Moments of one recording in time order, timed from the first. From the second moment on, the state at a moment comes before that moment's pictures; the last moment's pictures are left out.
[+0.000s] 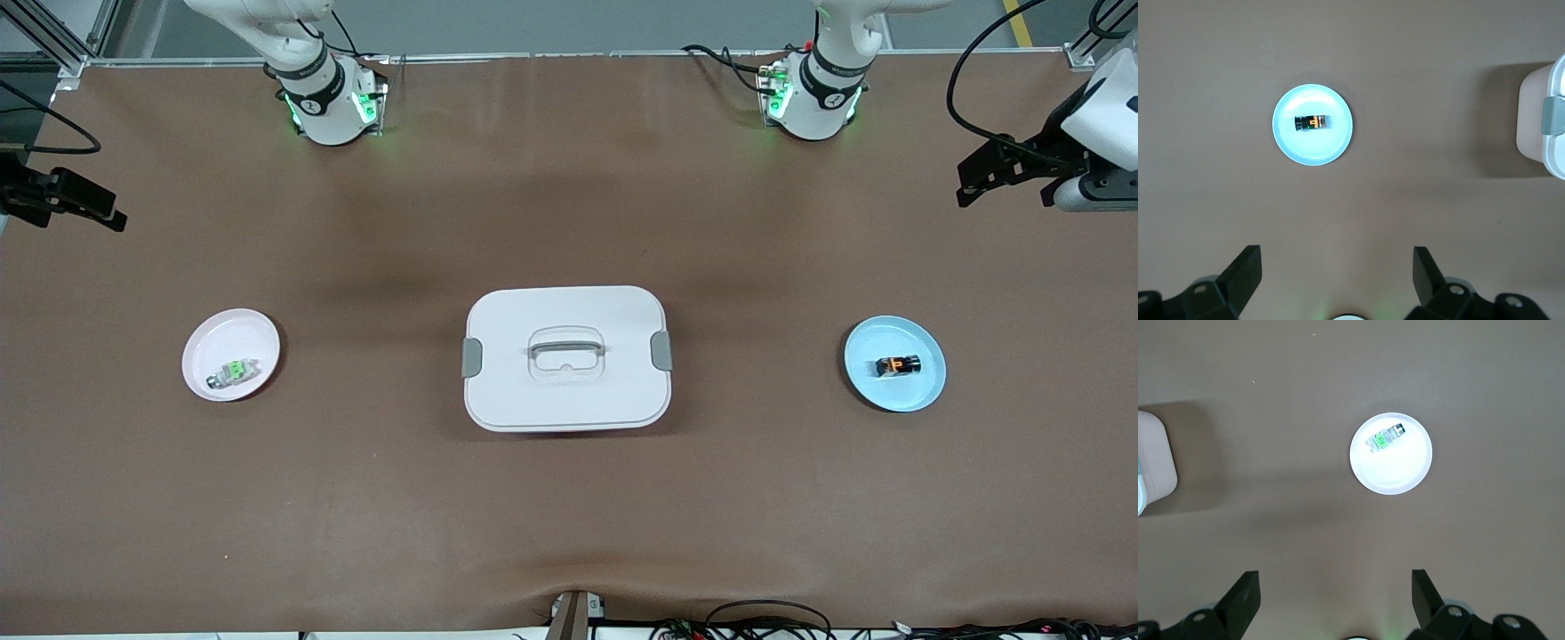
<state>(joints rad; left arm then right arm) -0.02 -0.10 -0.07 -1.63 0.02 1.51 -0.06 -0.09 -0.03 0.01 -1.57 0.02 1.47 0.00</state>
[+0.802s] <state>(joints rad) -0.01 -0.10 -0.07 -1.61 0.02 1.51 -0.06 -0.09 -0.03 0.01 -1.57 0.02 1.47 0.00</state>
